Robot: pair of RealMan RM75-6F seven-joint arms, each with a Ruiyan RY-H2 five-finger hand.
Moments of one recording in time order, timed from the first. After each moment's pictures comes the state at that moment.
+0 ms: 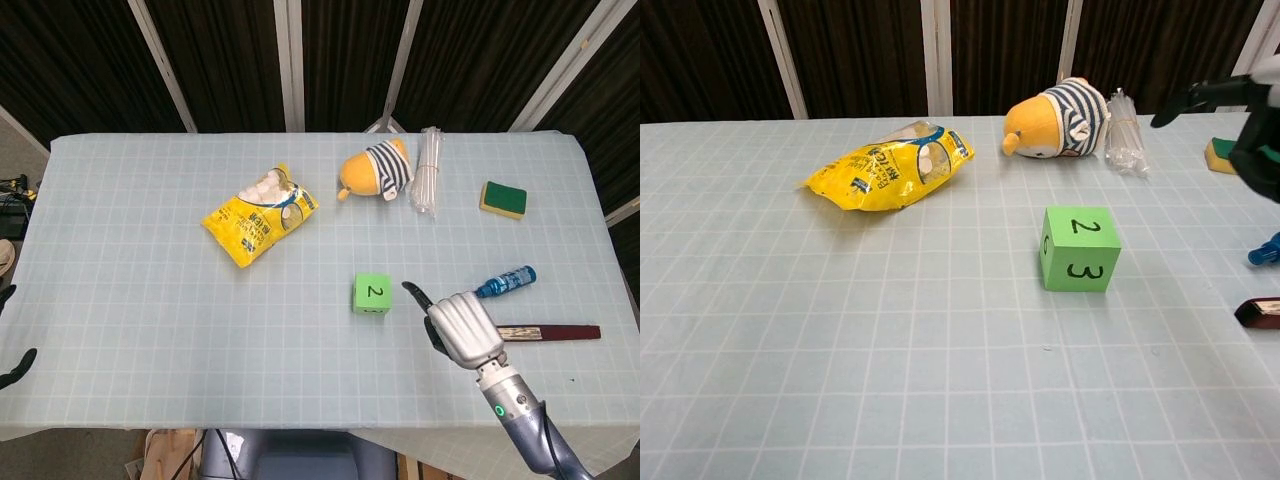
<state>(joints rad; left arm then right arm) 0.01 -1.03 -0.03 -1.65 1.56 1.61 -0.06 0.43 -1.08 0.18 -2.14 -1.25 1.07 -0.67</state>
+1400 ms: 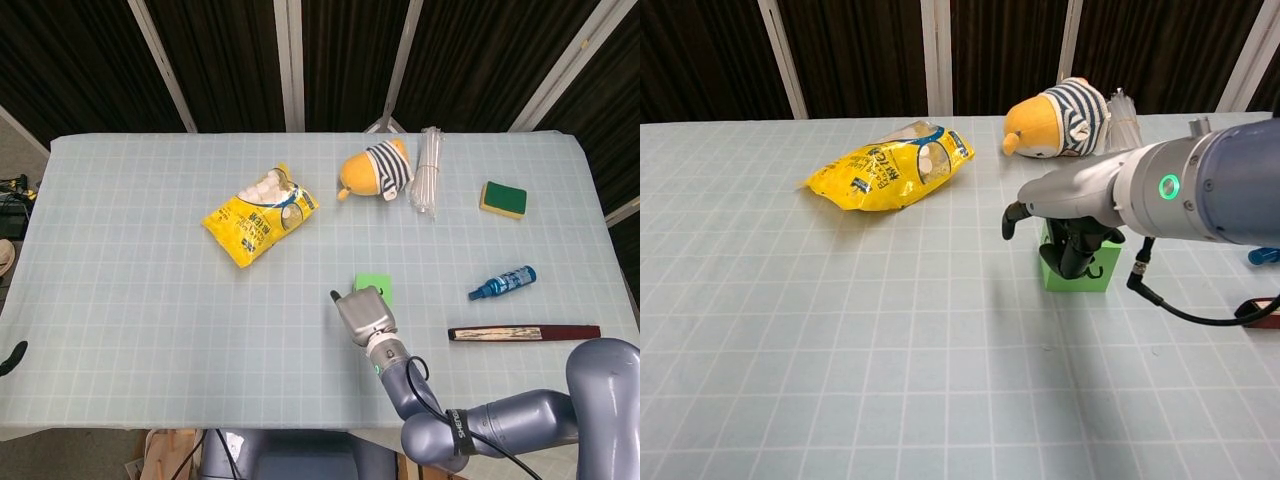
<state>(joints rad) -0.01 -1.01 -0.05 -1.64 1.50 1.57 -0.11 1.13 -1.48 0.20 -2.02 -0.17 1.22 -1.10</state>
